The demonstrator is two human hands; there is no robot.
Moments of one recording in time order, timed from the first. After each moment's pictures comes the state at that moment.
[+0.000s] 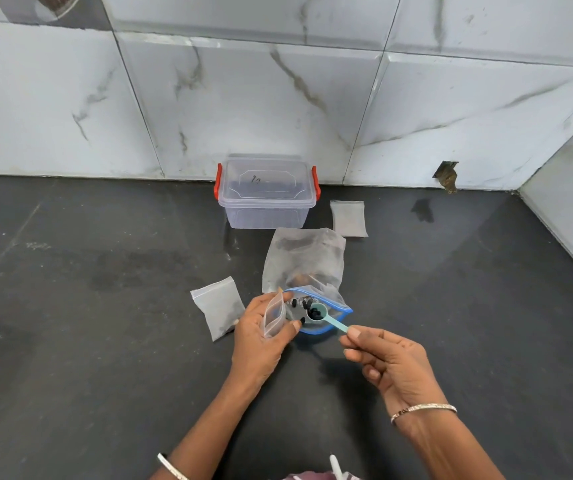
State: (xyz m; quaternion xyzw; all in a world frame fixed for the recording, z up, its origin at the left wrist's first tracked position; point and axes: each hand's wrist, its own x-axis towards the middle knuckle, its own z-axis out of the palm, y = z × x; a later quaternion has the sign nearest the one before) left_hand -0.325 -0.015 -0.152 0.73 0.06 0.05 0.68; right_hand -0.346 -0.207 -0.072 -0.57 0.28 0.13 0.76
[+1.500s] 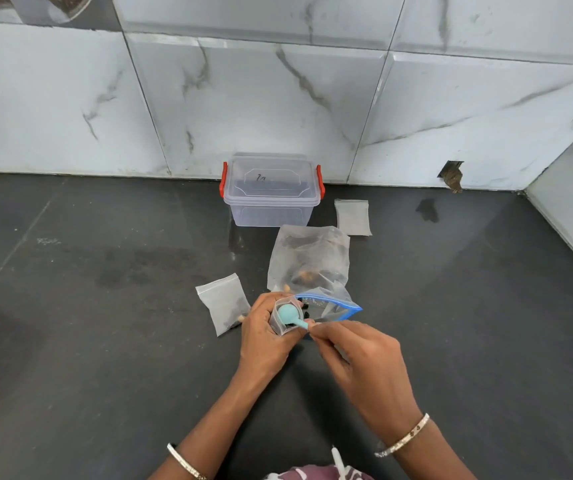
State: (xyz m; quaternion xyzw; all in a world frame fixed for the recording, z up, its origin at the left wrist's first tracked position) left_hand -0.326 -0.020 -0.151 0.77 0.05 0.10 0.63; right_hand -0.361 -0.178 -0.063 -0.92 -0.21 -0.17 0.27
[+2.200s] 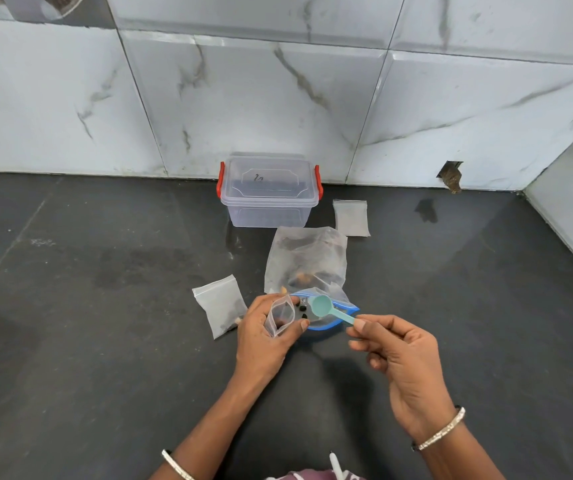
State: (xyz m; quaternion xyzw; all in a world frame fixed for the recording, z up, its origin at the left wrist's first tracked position) left_hand -0.326 -0.019 -0.148 0.78 0.06 0.09 0.62; right_hand -0.348 -0.204 -0.059 -0.64 0.20 0.05 0.74
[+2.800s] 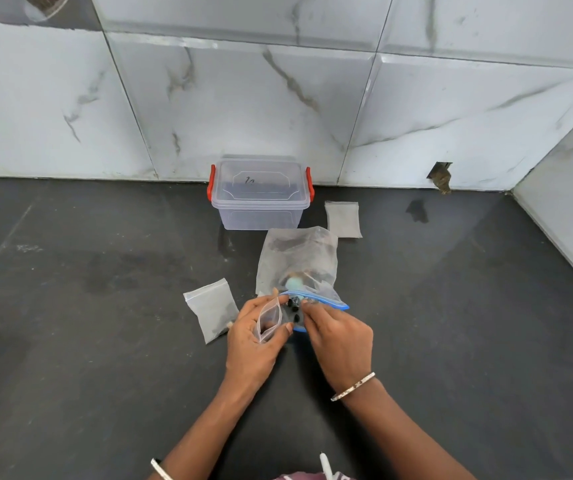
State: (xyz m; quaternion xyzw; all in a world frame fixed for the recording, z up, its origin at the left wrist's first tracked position) left_hand -0.327 -0.019 -0.149 0.75 0.06 0.09 0.66; right_hand -0.305 -0.165 -0.131 -0.93 -0.13 -0.30 0.16
